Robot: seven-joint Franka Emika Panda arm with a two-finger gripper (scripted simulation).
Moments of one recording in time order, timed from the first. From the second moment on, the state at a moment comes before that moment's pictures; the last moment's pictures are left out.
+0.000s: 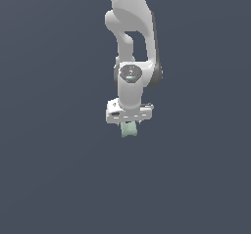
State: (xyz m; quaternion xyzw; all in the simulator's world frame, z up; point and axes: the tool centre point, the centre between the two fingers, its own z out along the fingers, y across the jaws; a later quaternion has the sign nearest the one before) arm -0.021 0.016 0.090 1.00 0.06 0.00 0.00
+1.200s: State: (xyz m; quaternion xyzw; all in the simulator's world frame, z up) arm -0.020 0.016 0.041 1.00 0.06 0.00 0.00
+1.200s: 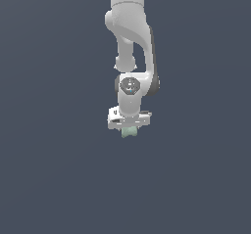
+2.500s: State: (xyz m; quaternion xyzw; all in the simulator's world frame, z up) arm -0.074 -0.094 0.131 1.00 0.06 0.00 0.00
